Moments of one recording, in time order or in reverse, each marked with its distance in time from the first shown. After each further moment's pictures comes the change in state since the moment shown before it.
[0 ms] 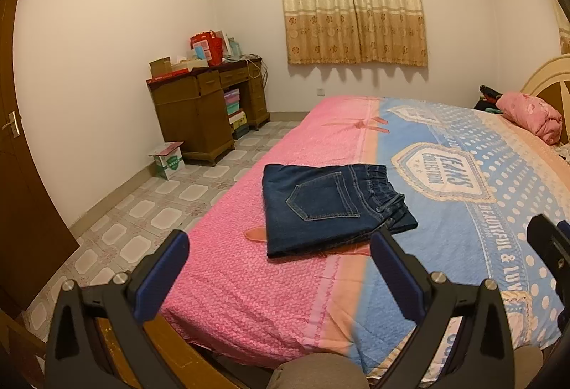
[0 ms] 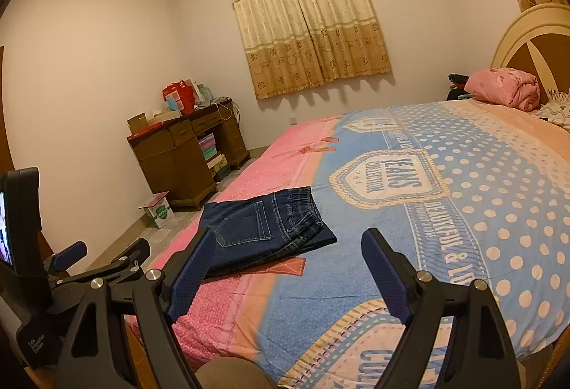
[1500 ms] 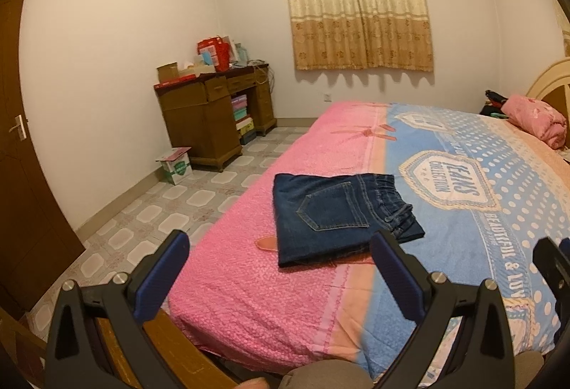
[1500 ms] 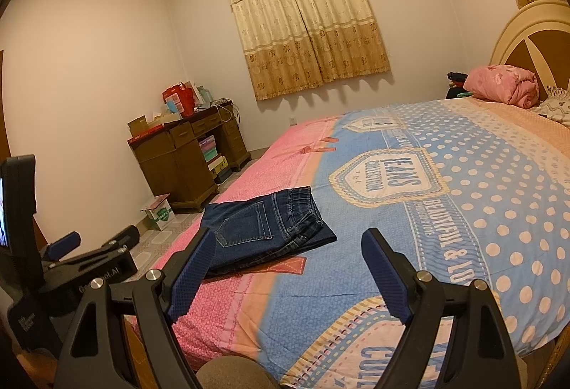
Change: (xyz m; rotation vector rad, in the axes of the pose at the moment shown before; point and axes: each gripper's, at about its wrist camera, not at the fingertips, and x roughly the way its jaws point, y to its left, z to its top) left arm -0.004 0.002 0.010 -0.010 -0.019 0.044; right arm 0.000 -0.008 -0.001 0.009 -0.001 0.005
